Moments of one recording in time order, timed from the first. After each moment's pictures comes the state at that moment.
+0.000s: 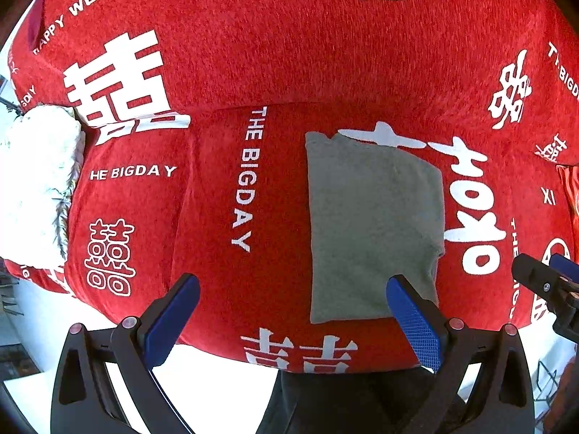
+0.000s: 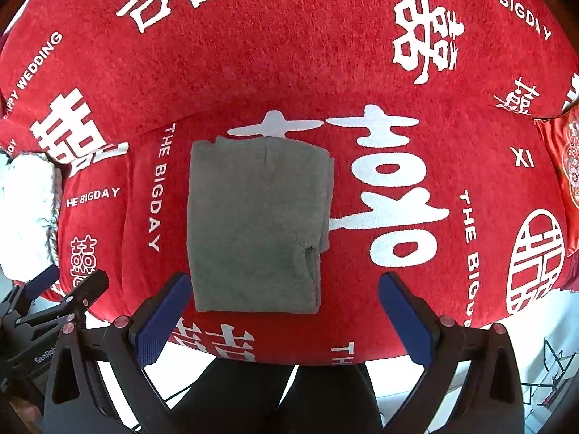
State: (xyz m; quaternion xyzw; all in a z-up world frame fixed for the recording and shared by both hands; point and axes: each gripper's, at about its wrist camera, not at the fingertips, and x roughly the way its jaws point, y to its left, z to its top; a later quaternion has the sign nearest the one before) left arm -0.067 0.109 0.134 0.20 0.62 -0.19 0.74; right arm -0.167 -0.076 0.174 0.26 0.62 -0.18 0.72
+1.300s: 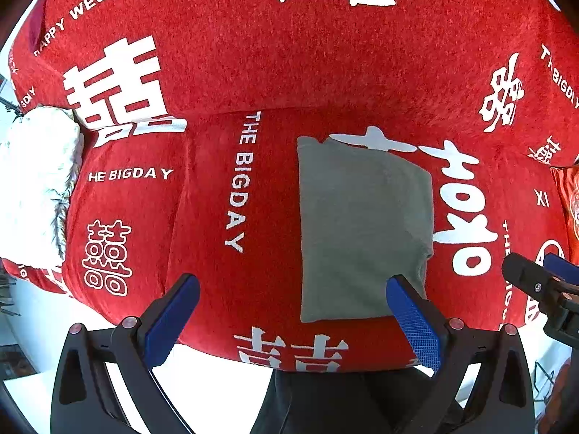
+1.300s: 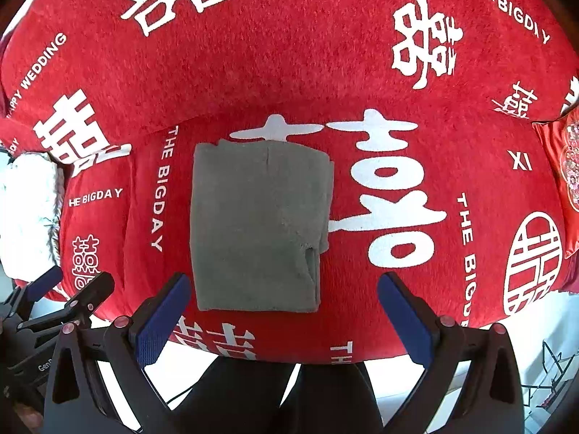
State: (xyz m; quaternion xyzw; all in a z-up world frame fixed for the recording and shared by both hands) left arm -0.075 0.104 0.146 0.19 0.61 -0.20 0.74; right arm -0.170 -0.077 0.185 0.26 0.61 -0.17 0.72
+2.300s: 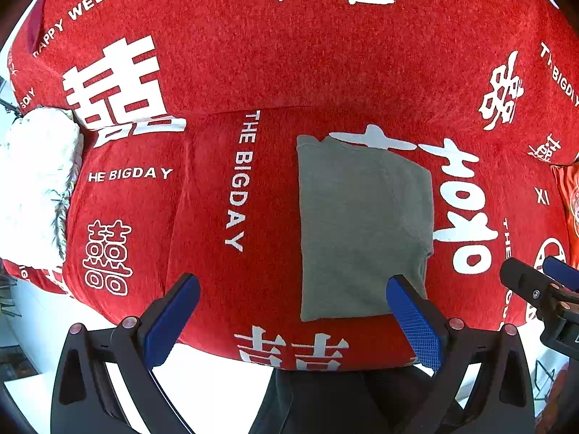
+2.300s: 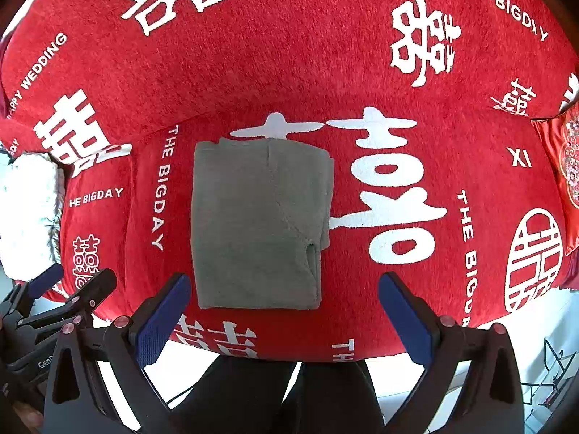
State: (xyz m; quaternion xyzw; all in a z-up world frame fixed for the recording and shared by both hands) left arm -0.076 0.104 0.146 0.19 0.61 -0.20 0.74; right arm -0.173 -0.074 0.187 0.26 0.61 -0.17 0.72
